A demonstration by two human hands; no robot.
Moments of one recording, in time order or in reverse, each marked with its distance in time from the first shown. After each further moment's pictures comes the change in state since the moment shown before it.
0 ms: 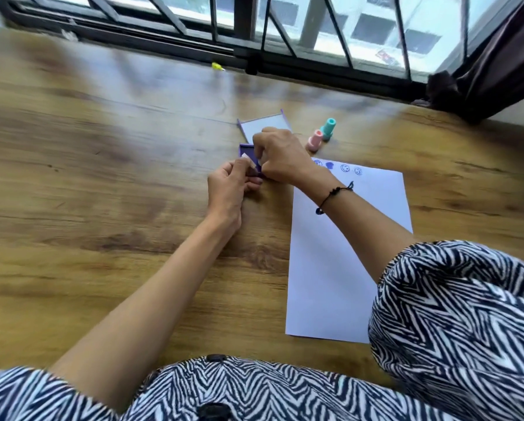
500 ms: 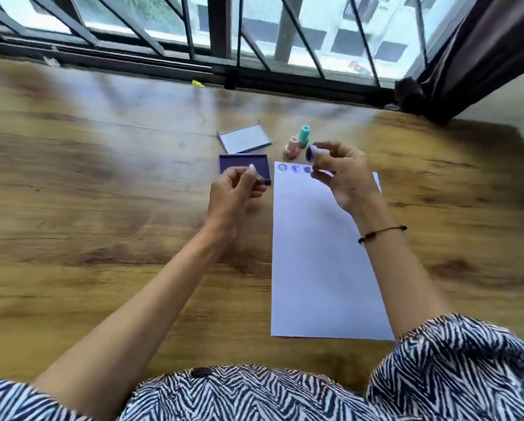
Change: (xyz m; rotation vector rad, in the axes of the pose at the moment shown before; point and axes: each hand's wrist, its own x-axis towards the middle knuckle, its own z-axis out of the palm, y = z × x) left_hand -0.021 -0.005 0.017 0.182 -0.213 0.102; right_hand -0.086 0.070 -0.044 1.386 0.355 0.539
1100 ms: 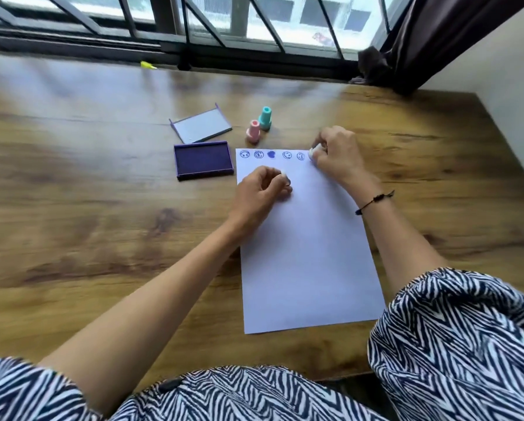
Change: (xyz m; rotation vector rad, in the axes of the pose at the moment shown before) left_hand -0.002 -0.037 0.074 0.195 -0.290 -0.035; right_hand 0.025 0.001 -0.057 -1.281 0.201 -0.231
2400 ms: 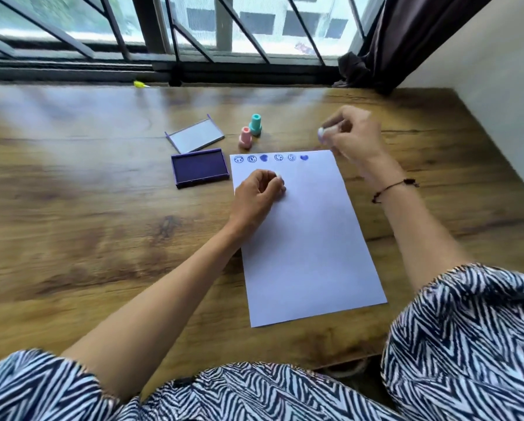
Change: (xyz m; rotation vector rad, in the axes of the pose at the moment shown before) left_hand -0.003 0.000 0.000 0.089 -0.015 0.006; right_hand -0.017 0.004 -0.046 0.573 0.105 0.148
